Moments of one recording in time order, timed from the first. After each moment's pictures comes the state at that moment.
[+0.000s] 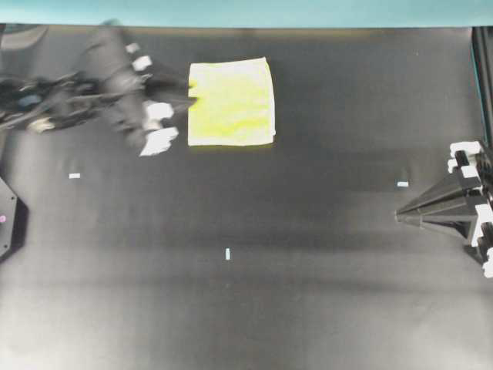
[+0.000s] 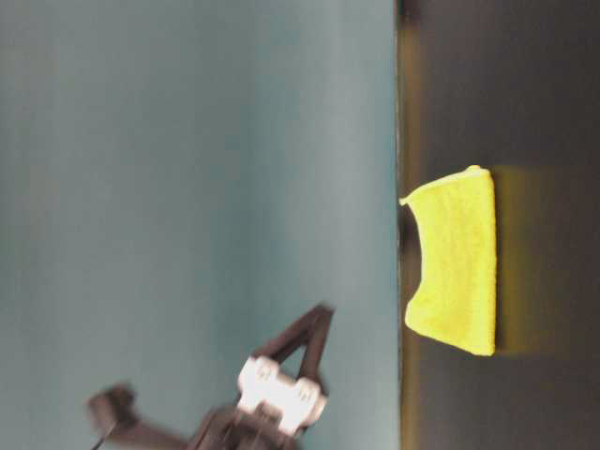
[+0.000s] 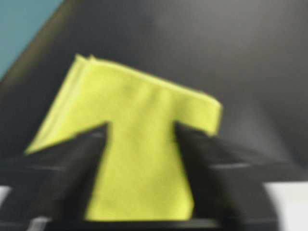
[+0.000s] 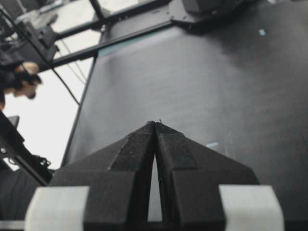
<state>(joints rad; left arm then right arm) 0.44 -0.06 0.79 0.04 -0.31 -0.02 0.18 -0.97 1.18 0.00 -0.10 0.40</state>
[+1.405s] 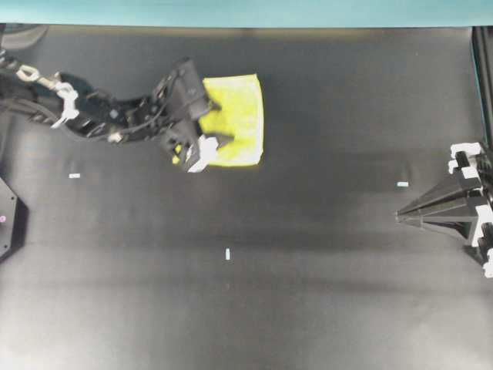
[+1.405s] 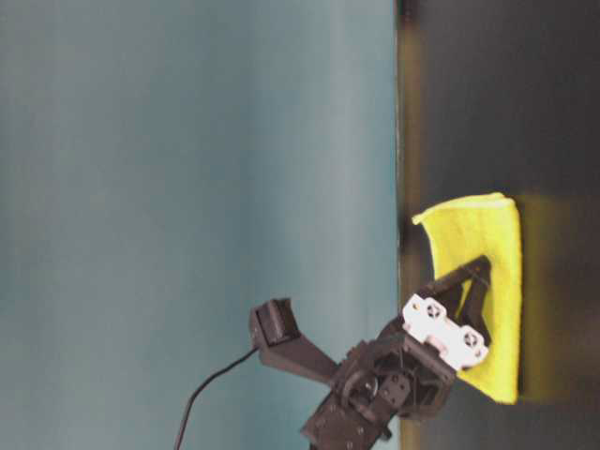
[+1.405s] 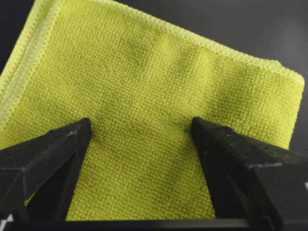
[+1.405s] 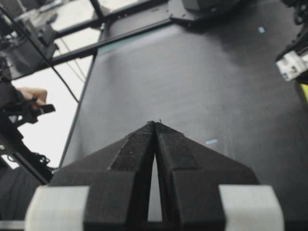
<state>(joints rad) 0.38 0.28 0.72 0.04 -0.32 -0.01 0.18 -0.98 1.20 0.00 -0.10 0.40</state>
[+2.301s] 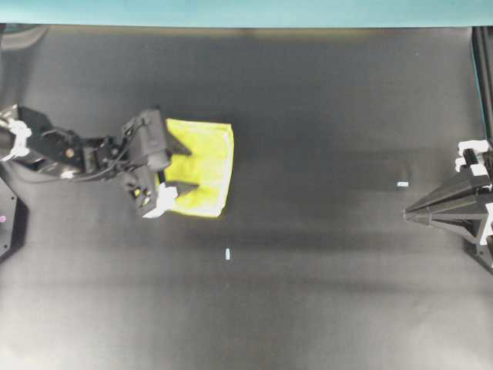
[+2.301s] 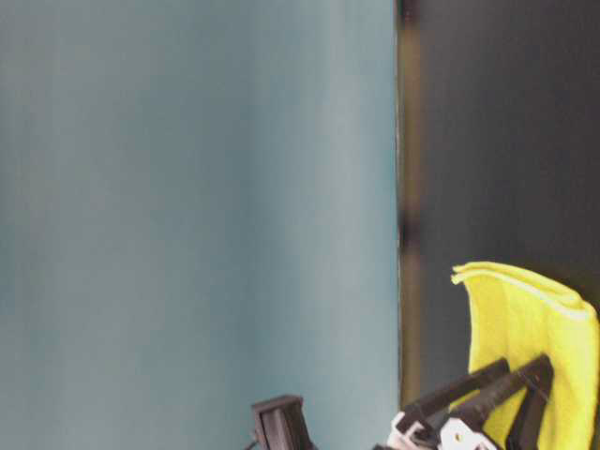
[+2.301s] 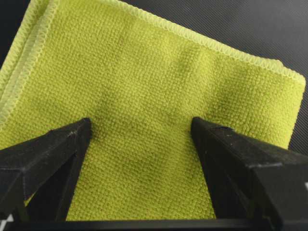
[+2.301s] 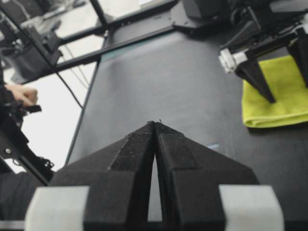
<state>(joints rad) 0.22 0.11 0.97 0.04 -0.36 -0.02 0.18 -1.03 1.20 0.00 -0.08 0.40</state>
